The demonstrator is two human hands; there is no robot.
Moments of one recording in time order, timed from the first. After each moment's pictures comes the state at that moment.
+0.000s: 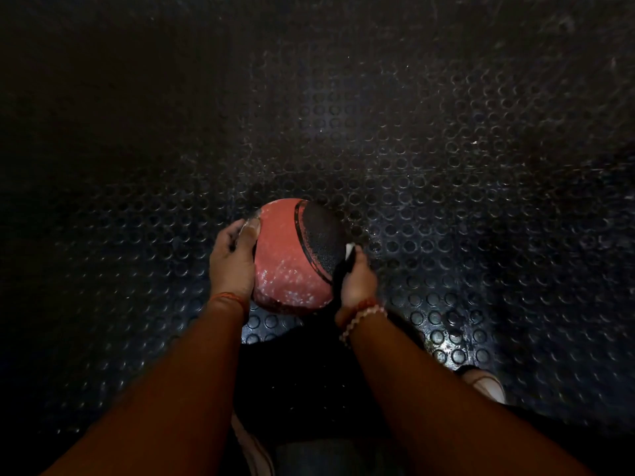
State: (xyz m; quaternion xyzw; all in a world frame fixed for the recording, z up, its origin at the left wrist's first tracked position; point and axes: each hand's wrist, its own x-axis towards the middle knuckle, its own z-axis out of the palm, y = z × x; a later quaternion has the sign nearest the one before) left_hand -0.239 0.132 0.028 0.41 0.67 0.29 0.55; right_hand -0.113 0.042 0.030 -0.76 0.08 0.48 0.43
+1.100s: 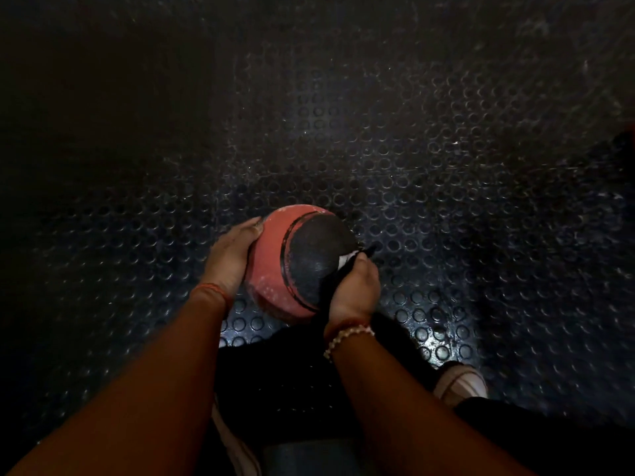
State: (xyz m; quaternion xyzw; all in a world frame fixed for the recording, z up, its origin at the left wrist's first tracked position) left_hand -0.228 0.142 0.037 0.52 0.59 0.14 0.60; right_hand -0.116 0.025 0.024 -0.80 0.14 0.29 0.51
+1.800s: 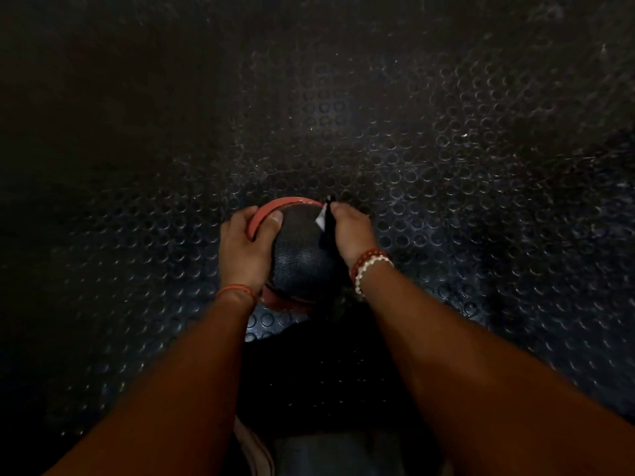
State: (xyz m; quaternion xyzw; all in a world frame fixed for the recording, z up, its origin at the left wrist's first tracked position) left_hand -0.215 0.126 0.047 0.60 0.64 0.18 0.44; right_hand -0.064 0.078 0.033 -0.77 -0.14 0.46 0.42
